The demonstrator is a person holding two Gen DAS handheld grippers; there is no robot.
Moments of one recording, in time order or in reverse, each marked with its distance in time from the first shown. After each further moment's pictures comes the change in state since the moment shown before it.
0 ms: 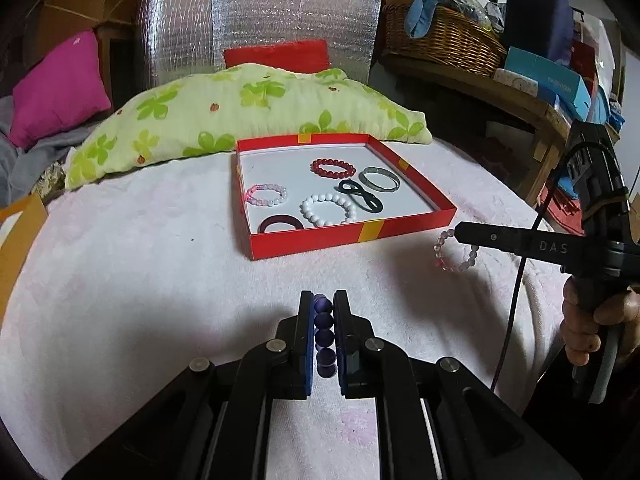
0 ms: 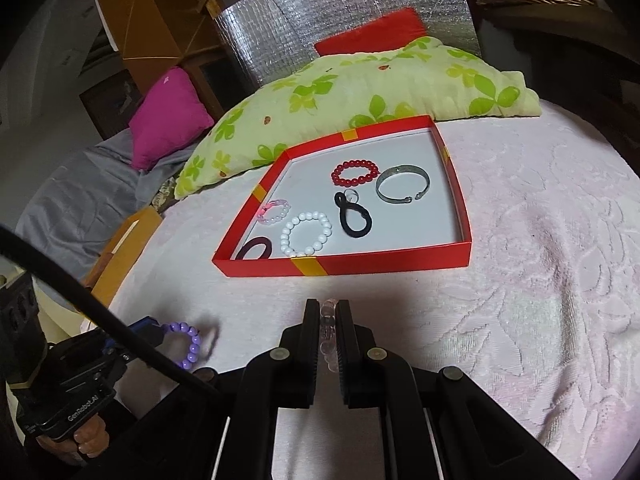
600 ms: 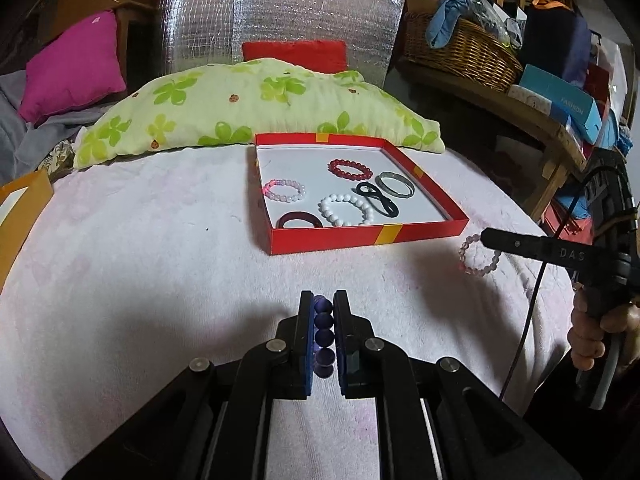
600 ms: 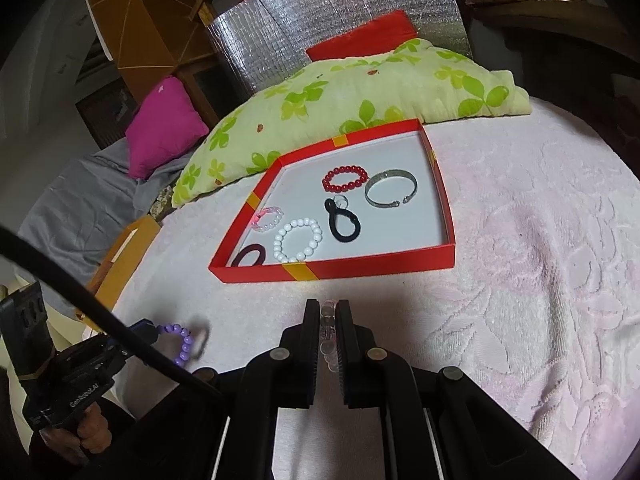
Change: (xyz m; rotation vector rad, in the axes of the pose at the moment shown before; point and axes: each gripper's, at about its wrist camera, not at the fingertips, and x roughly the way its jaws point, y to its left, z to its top) left arm 0.001 0.019 0.000 -0.074 0.000 -0.003; right arm -0.010 -0.010 0.003 0.030 -0.020 0.001
